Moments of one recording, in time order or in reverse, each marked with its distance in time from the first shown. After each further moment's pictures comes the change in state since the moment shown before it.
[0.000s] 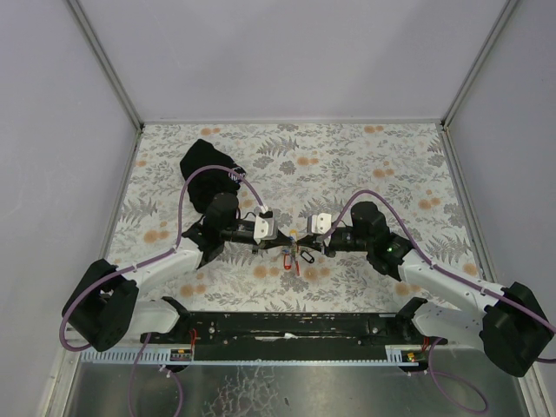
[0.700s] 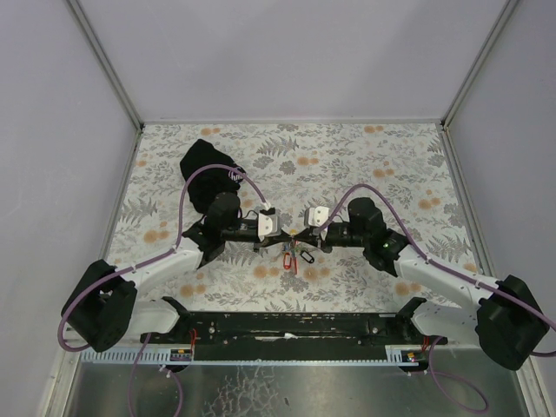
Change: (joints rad) left arm -0.015 -0.004 0.016 -0.039 -0.104 -0.016; right arm -0.001 0.047 0.032 0.032 0.018 0.051
